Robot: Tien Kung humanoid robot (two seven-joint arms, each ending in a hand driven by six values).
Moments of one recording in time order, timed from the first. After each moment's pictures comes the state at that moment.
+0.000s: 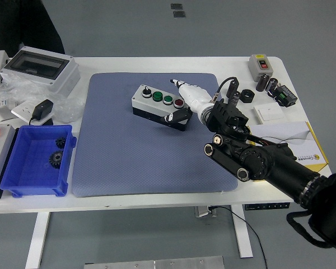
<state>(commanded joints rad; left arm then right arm) -0.03 0.14 -1.74 -0.23 1.55 0.05 0.29 0.87 0.00 0.57 0.75 -1.75 -0.17 -0.29</state>
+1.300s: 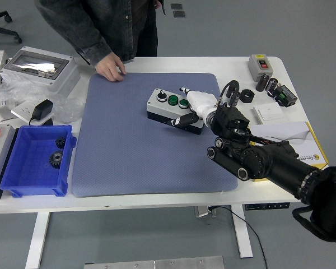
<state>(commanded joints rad) -0.02 0.14 -1.73 -0.25 1.53 0.06 0.32 0.89 0.00 0.41 0.66 -1.65 -0.20 -0.30</state>
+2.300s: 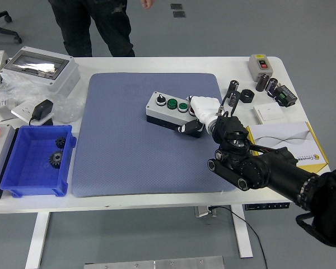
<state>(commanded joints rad) -0.02 0.14 -1.74 -0.25 1.54 0.05 0.31 0.87 0.00 0.33 0.65 -1.69 -0.30 -0.33</state>
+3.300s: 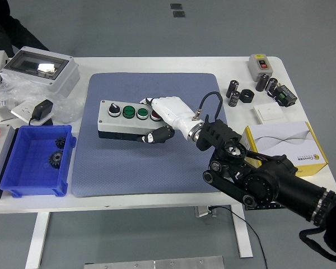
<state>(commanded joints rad) -0.01 0.12 -1.74 -0.25 1.53 0.05 0.31 0.74 -0.09 0.50 1.07 -1.94 -0.24 -0.16</state>
